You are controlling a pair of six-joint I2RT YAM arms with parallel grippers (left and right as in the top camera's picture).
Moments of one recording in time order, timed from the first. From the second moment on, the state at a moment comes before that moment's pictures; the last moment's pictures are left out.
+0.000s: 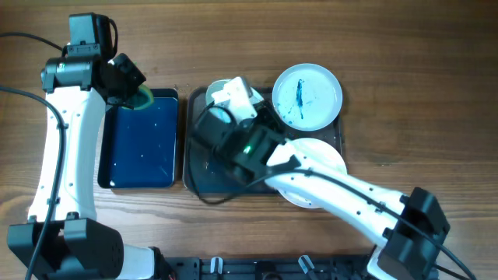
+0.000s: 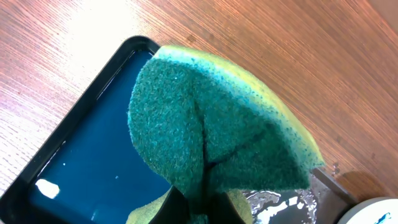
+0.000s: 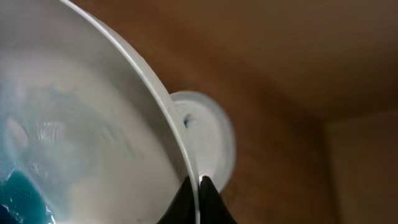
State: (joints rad) left arm 0.07 1.61 1.55 -1.05 -0.06 -0.60; right arm 1.01 1.77 1.51 -0.93 1.01 0.32
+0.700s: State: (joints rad) left arm 0.07 1.61 1.55 -1.06 0.00 -0.60; right arm 0.53 1.71 1.51 -0.89 -0.03 0.47
